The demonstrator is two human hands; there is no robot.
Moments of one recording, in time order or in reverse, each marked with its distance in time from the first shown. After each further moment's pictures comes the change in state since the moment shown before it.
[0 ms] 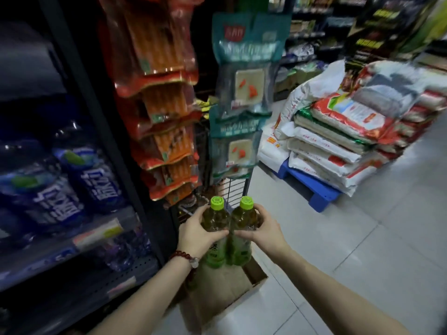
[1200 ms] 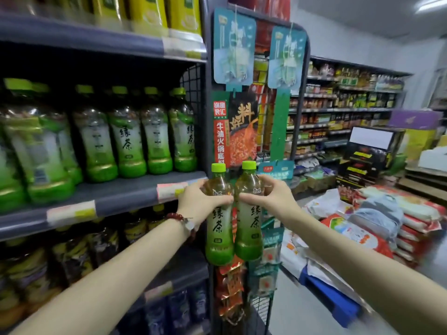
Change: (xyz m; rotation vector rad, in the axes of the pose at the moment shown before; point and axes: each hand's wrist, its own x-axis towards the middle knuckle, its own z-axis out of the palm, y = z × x) left_hand -0.108 0.466 -0.401 -0.190 0.188 0.229; right_hand -0.115 -0.601 -0.092 -0.036 -0.040 -0.509
